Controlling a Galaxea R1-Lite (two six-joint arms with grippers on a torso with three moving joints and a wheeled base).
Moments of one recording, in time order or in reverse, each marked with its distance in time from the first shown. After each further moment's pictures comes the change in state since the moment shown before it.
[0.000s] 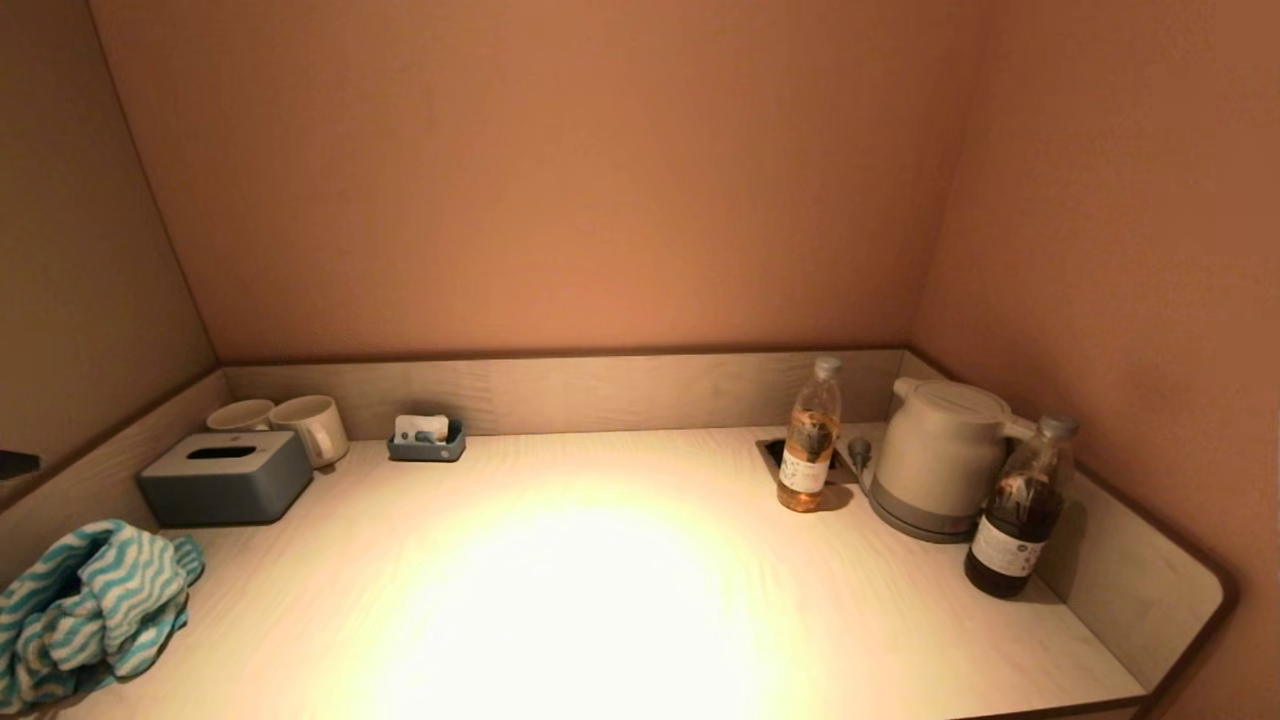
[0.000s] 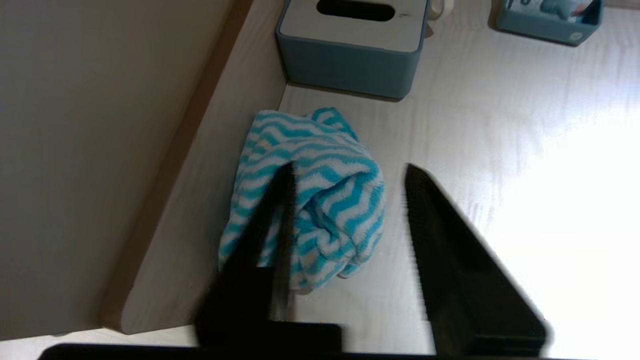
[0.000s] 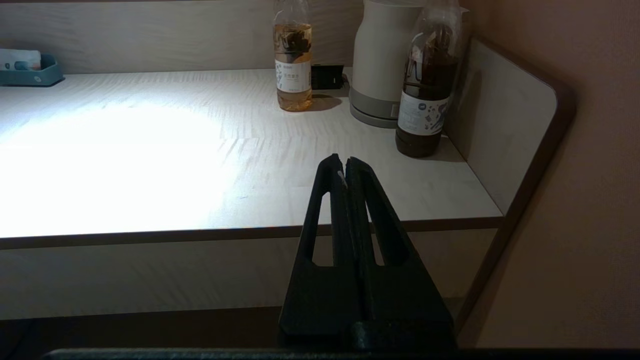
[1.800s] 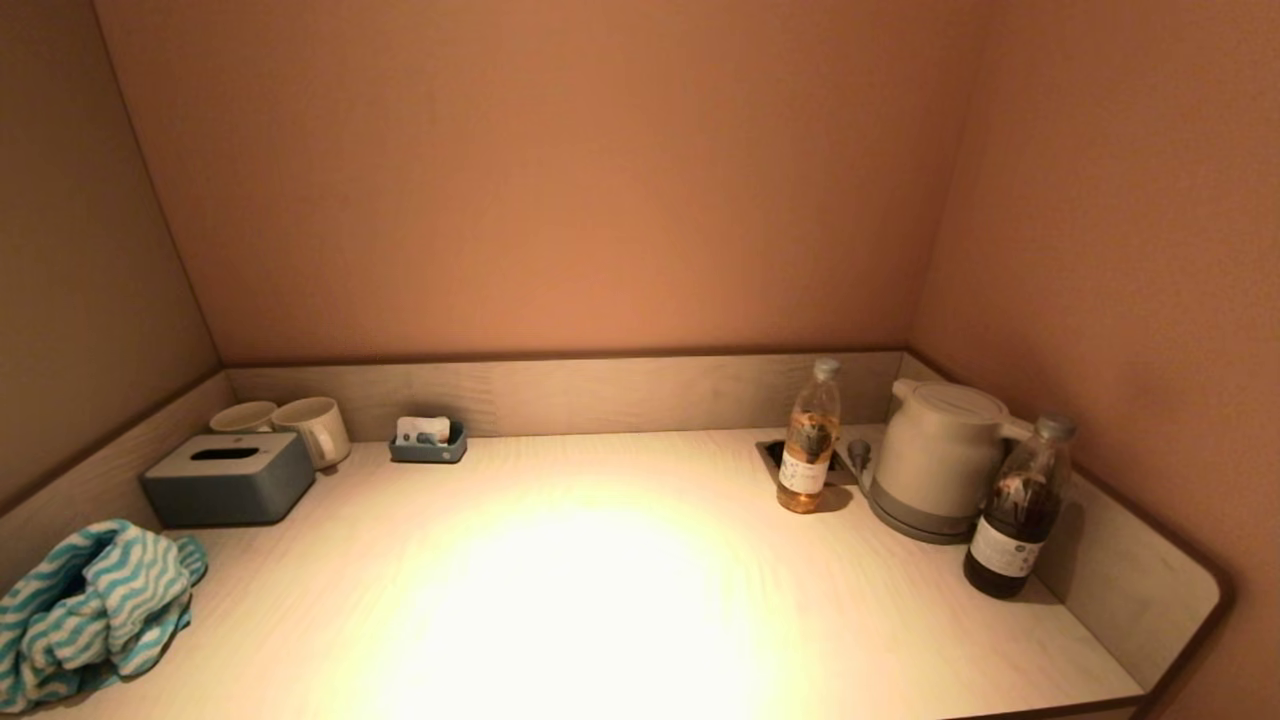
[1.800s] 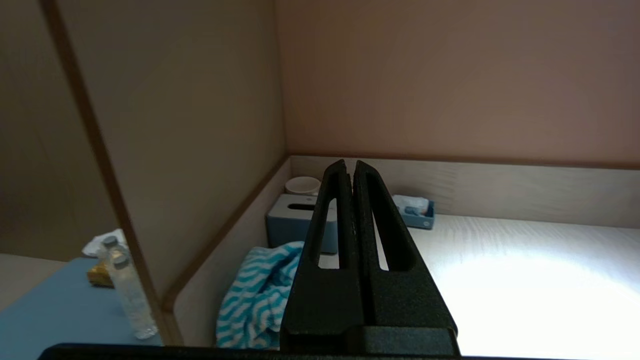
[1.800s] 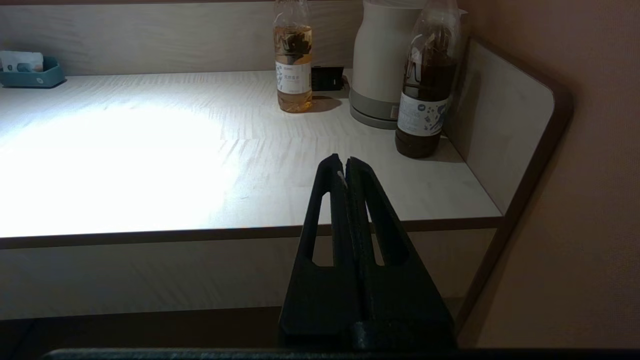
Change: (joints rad) left arm -0.346 -1.084 0.251 0.079 0.236 -0.102; right arm 0.000 0.000 0.000 0.000 0.000 0.000
